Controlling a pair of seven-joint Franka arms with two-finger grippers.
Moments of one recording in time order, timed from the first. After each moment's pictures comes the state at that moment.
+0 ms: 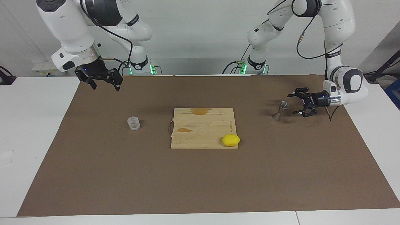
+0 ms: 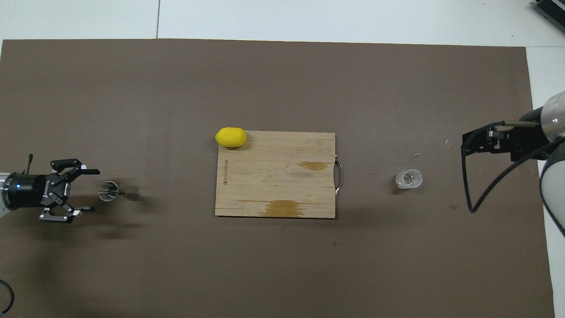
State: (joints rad) left arm 0.51 0.36 0.01 -2.05 -1.02 1.36 2.30; right arm 0.00 -0.02 0.04 -1.65 0.00 1.58 0.17
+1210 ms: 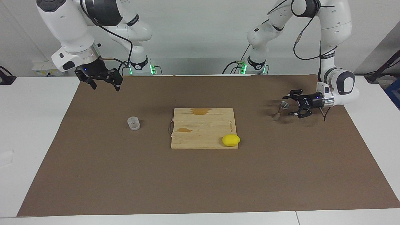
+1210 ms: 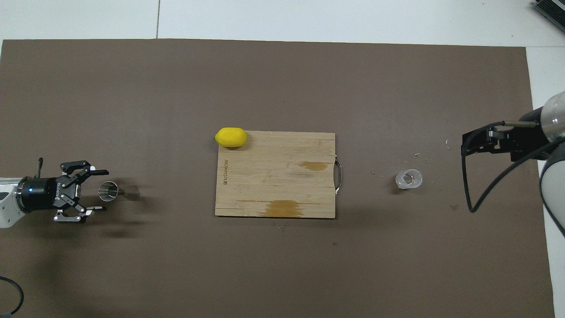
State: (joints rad) left arm 0.49 0.36 0.01 -2.11 -1.08 1.40 2.37; right arm 0.00 -0.02 0.04 -1.65 0.00 1.58 0.17
